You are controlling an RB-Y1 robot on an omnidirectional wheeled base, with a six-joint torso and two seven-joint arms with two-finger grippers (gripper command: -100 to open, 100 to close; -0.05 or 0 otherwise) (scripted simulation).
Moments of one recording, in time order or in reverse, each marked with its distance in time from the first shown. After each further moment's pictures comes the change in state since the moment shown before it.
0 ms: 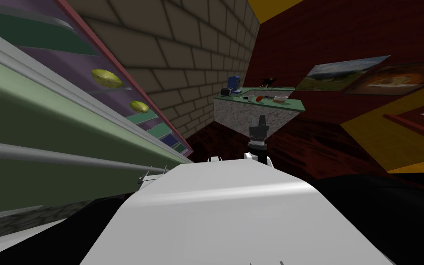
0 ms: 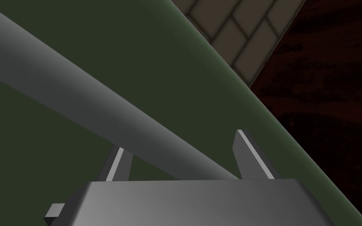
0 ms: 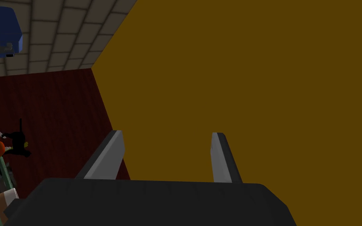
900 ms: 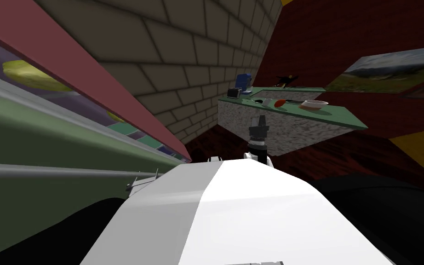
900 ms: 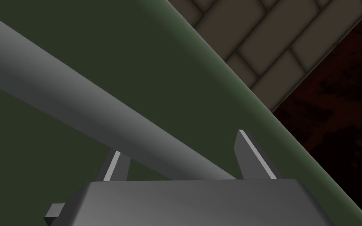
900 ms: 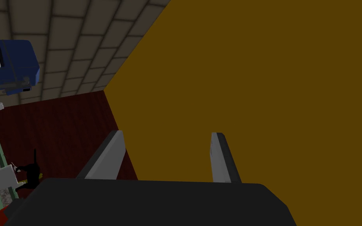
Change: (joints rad) left arm -0.028 -0.119 0.099 0.029 0.079 0.072 -0.034; right arm -0.001 0.000 0.000 0.000 0.000 0.000 0.000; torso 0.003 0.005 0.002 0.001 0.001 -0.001
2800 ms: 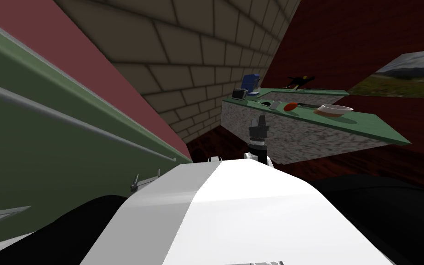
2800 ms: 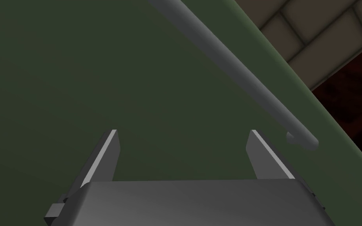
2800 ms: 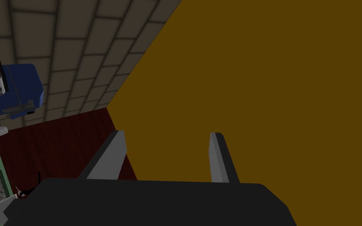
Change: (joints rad) left arm -0.174 -0.125 0.044 0.183 0.000 -0.015 -0.130; right arm 0.001 0.000 0.000 0.000 0.000 0.000 0.000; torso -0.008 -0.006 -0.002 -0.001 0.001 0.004
